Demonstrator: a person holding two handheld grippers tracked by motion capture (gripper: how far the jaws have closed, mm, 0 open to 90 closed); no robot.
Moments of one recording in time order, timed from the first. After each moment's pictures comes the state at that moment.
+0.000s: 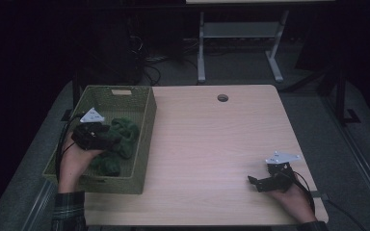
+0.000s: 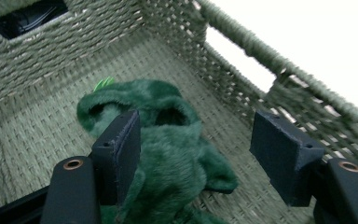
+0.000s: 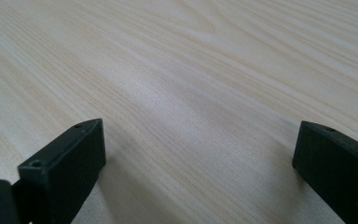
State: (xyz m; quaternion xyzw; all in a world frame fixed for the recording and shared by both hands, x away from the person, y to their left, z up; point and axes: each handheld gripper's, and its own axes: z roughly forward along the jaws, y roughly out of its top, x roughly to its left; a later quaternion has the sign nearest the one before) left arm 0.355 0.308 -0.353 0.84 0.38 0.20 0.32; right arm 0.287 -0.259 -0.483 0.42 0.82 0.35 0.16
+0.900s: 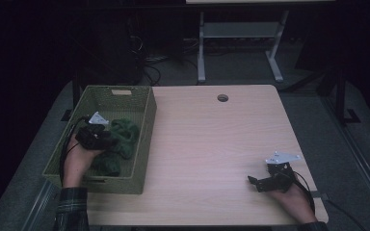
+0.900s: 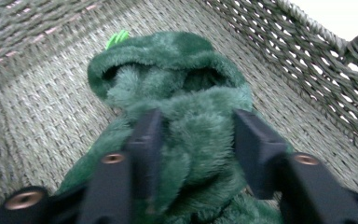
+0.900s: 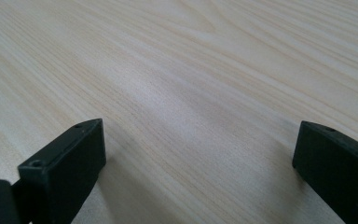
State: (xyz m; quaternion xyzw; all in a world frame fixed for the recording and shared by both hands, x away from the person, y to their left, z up) left arm 0.375 0.317 -0.384 0.86 0.39 0.19 0.26; right arm 0.287 -0.259 -0.483 0.42 0.82 0.35 0.16
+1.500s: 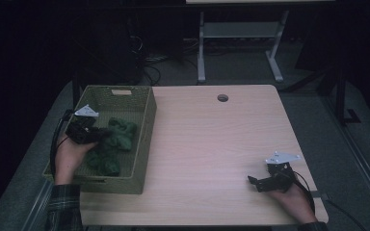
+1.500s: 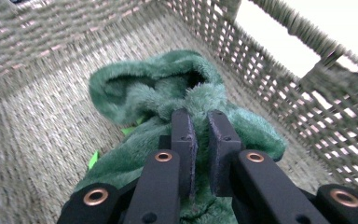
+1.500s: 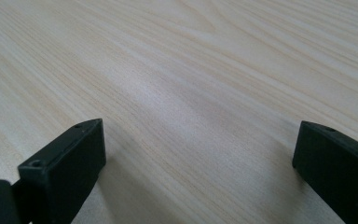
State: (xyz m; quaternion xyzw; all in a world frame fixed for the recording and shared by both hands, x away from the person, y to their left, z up) left arm 0.370 0.329 -0.345 0.84 0.40 0.17 0.31; right arm 0.287 -0.259 -0.483 0.42 0.82 0.35 0.16
